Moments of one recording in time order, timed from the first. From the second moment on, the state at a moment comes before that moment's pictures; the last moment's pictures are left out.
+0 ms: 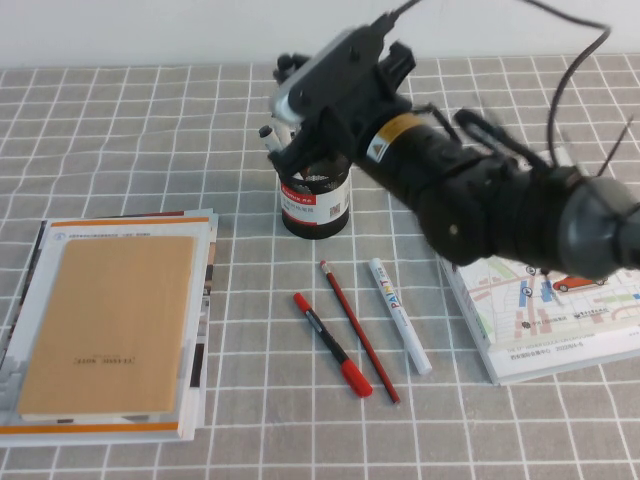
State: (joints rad) right arm 0.70 1.90 -1.34 0.09 -0.48 -0.42; left arm -0.07 -0.02 0.03 -0.03 0.38 0.07
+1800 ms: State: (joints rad) right arm 0.60 2.09 -1.70 0.18 0.89 0.03; left arm -0.07 -0.02 0.03 -0.03 0.38 0.07
